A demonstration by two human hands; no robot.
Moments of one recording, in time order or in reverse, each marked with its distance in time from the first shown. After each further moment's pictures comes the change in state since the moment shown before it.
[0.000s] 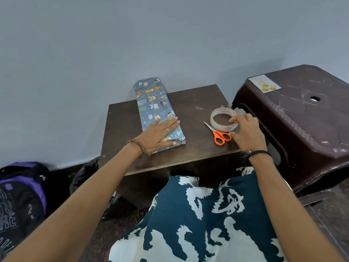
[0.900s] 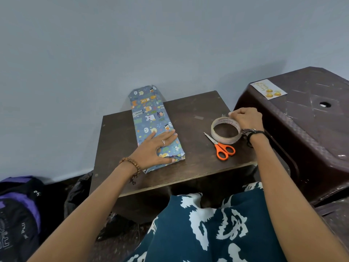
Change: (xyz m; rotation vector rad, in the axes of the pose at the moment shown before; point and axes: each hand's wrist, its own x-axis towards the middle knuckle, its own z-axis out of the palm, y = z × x) left_hand 0.005 -0.002 0.000 -0.340 0.076 -0.082; right_hand 0.095 0.006 0.015 0.395 0.011 0.335
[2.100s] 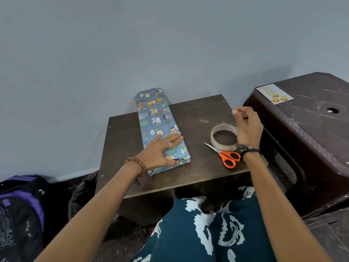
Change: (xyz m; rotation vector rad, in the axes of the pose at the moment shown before) left_hand 0.000 0.007 -0.007 -0.077 -0.066 -0.046; right_hand -0.043 -0.015 0.020 0.346 0.216 -0.223
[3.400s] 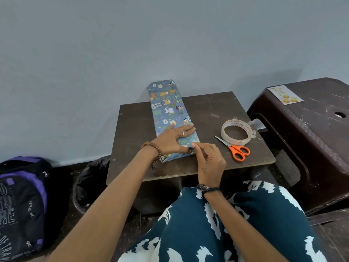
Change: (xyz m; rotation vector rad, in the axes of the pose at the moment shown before) left_hand -0.002 0.009 -0.004 -0.064 0.033 -0.031; right_hand -0.150 -0.020 0.063 0.012 0.018 -0.282
